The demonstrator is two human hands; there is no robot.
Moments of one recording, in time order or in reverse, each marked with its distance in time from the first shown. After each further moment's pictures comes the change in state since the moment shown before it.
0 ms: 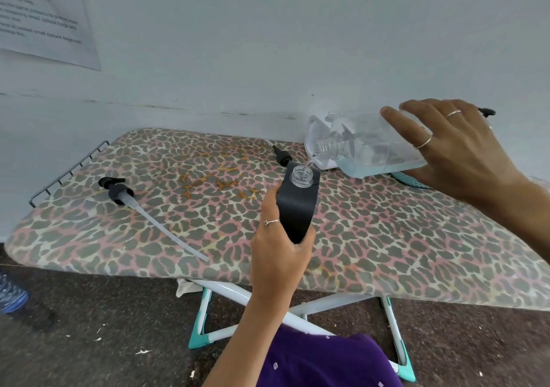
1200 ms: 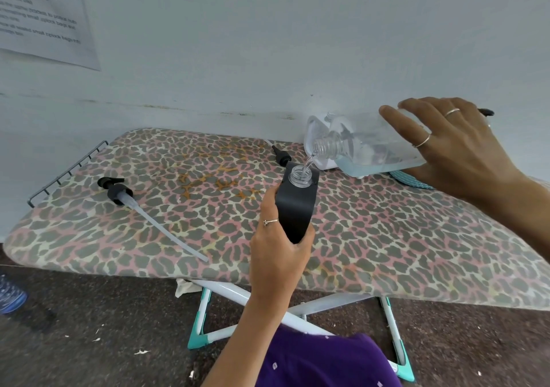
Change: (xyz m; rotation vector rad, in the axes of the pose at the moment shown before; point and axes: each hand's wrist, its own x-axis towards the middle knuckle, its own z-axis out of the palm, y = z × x) left_hand 0.000 0.000 0.000 -0.009 -0.007 -0.033; right_hand 0.003 0.000 -0.003 -0.020 -0.017 -0.018
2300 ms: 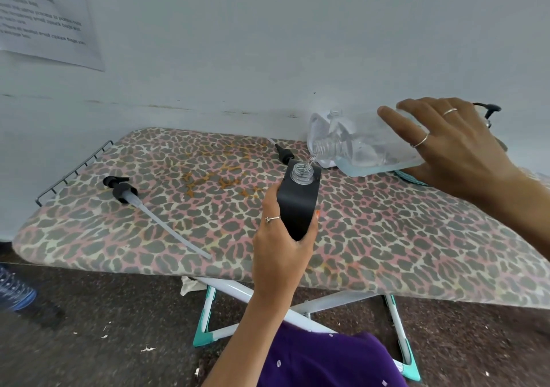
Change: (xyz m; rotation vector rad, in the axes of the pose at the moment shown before) left_hand 0.000 0.002 0.000 0.010 0.022 0.020; right_hand -0.002 0.001 0.010 0.029 0.007 -0.013
